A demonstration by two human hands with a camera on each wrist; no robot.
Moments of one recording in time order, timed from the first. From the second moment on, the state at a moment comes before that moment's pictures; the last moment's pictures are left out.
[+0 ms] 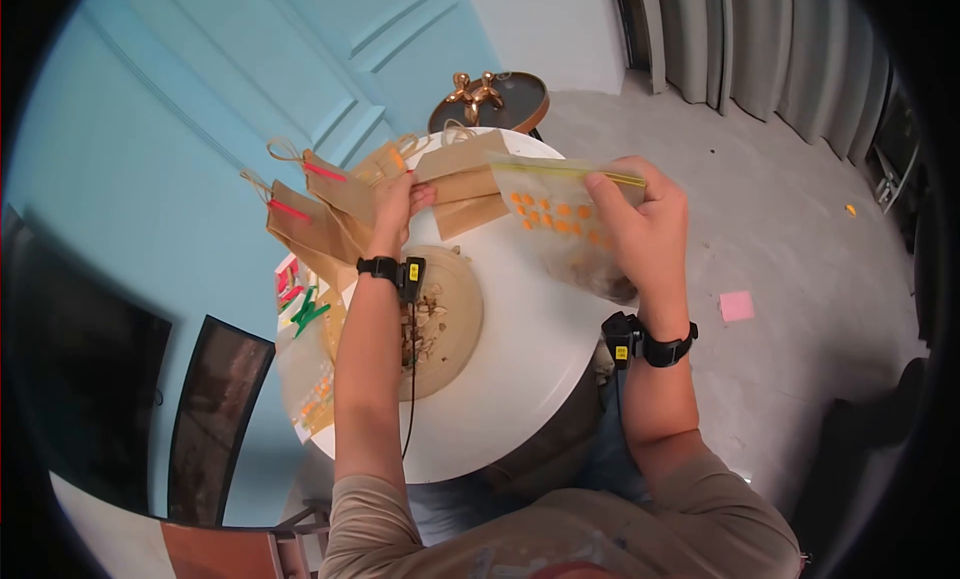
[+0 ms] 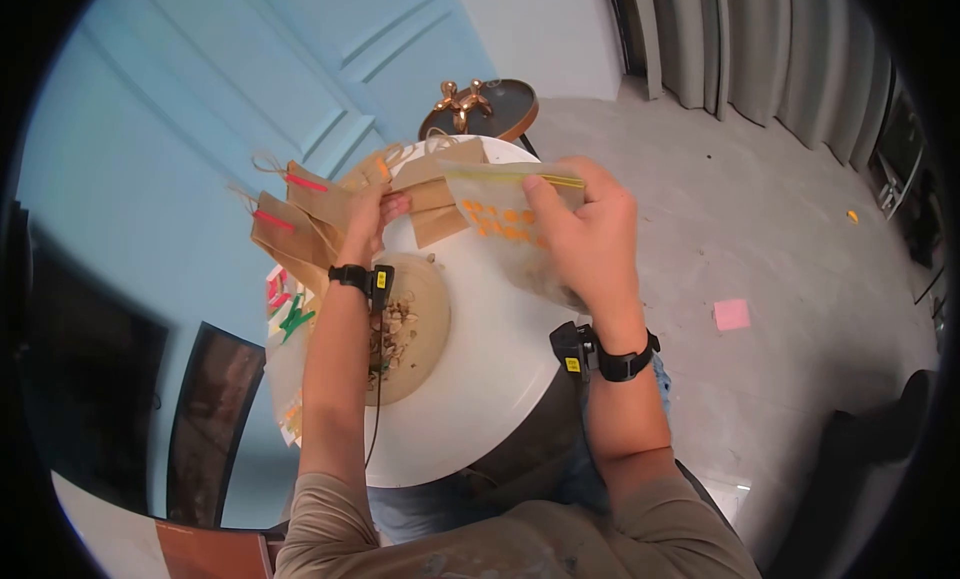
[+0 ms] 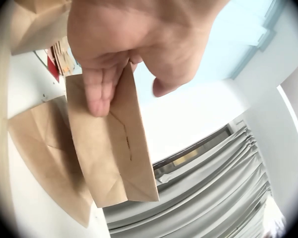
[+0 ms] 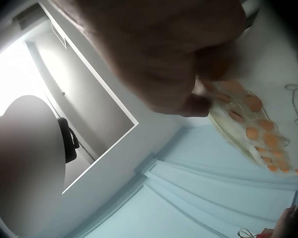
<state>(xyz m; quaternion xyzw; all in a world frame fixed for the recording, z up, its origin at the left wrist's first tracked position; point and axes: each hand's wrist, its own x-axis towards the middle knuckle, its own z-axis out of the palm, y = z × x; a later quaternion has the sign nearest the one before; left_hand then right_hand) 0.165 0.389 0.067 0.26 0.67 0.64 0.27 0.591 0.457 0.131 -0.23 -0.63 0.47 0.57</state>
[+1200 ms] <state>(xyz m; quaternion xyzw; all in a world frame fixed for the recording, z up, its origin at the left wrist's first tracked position) 0.446 0.017 0.135 0.38 0.78 0.40 -0.29 0.574 0.299 0.141 0.27 -0.84 0.42 0.18</state>
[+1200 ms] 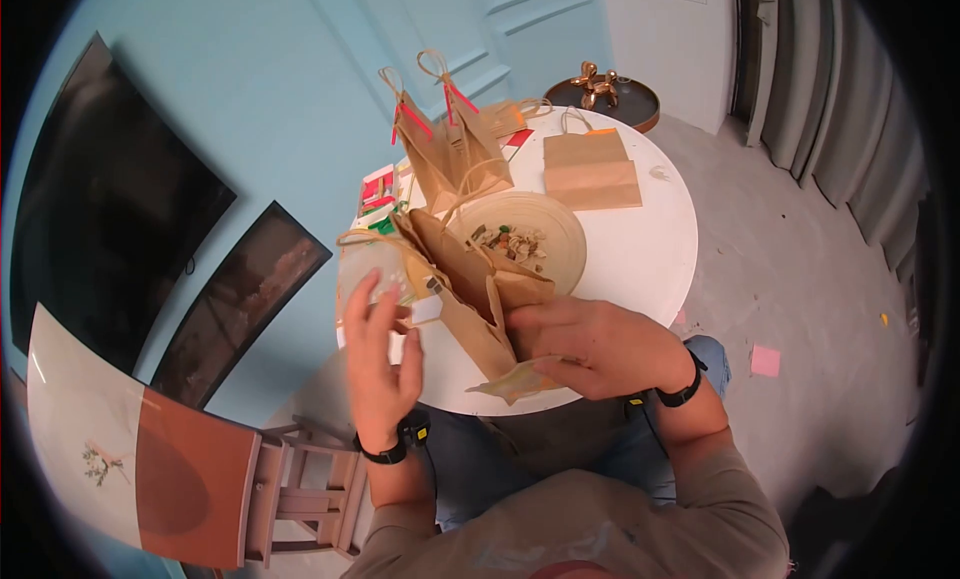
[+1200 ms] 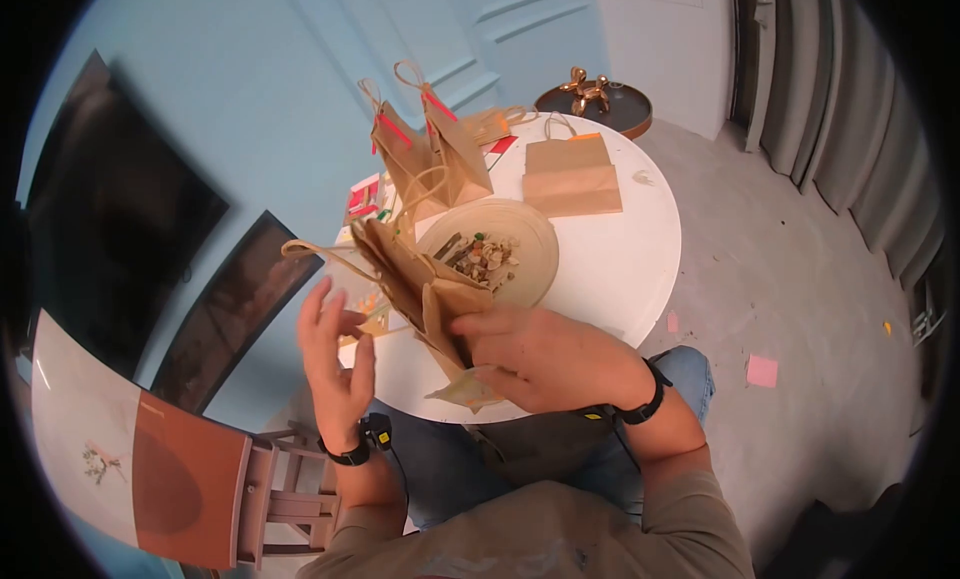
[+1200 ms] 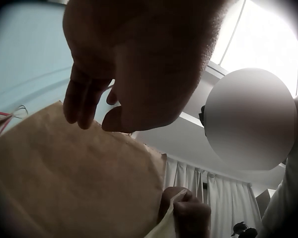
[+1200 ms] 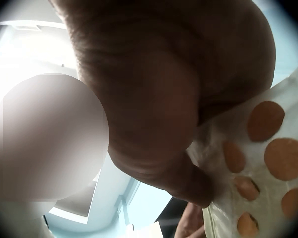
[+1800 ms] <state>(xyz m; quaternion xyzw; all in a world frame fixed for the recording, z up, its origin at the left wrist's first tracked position) 0.421 0.002 0.122 0.42 0.68 0.44 -0.41 0.572 0.314 0.159 0.31 -0.86 0.37 0.14</state>
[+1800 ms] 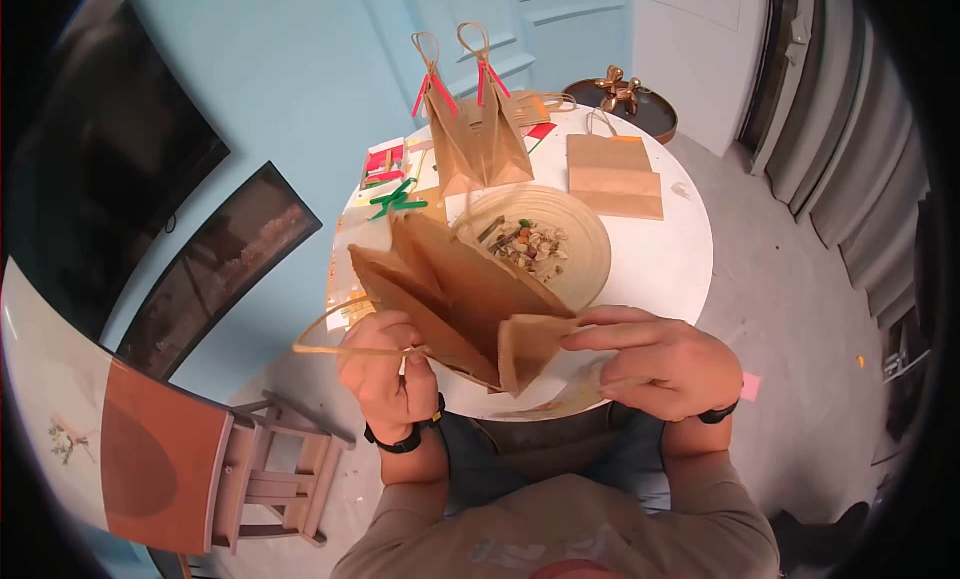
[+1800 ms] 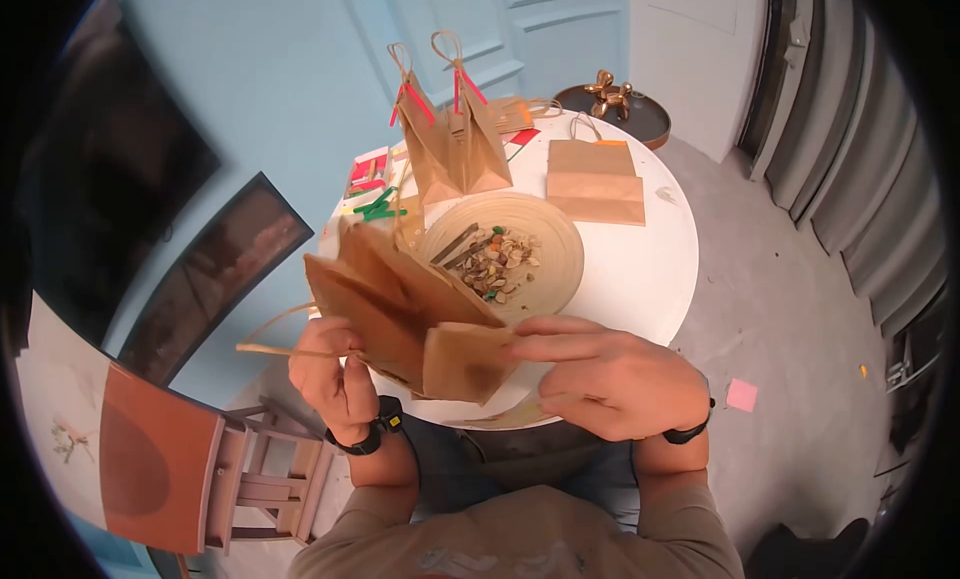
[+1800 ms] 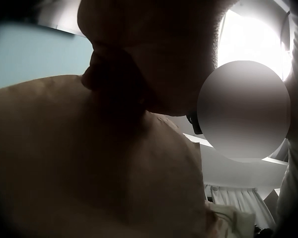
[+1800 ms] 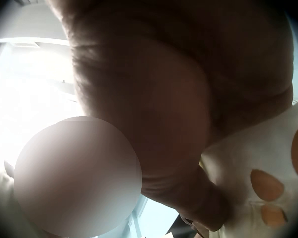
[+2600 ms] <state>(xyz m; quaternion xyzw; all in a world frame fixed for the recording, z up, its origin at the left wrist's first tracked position) 0.413 -0.020 0.138 0.47 0.68 0.43 -0.35 0.461 0.289 0.272 -0.03 -0.67 0.62 0.40</state>
